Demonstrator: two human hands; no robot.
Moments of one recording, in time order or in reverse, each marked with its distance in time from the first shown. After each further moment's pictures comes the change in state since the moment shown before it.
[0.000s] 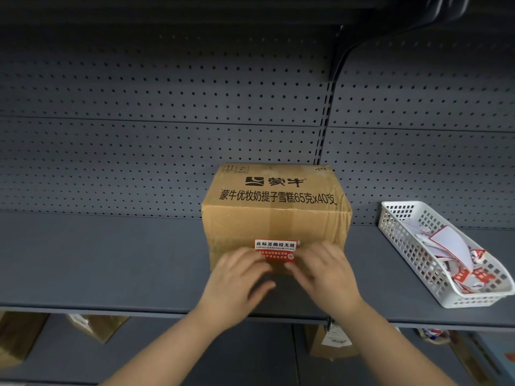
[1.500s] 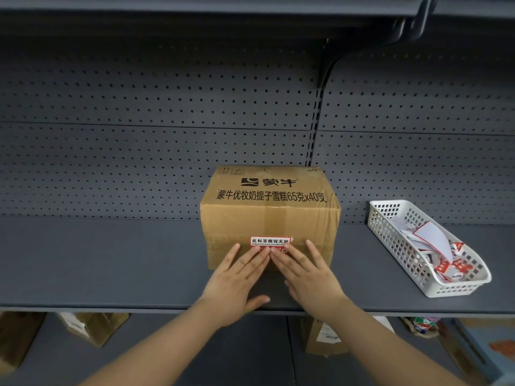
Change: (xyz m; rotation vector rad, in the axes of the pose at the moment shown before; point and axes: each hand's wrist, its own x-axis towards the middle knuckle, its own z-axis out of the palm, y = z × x) left_hand -0.010 -0.006 0.012 0.404 -0.551 0.077; right_hand -0.028 0.004 0.017 -0.445 -0.617 -0.206
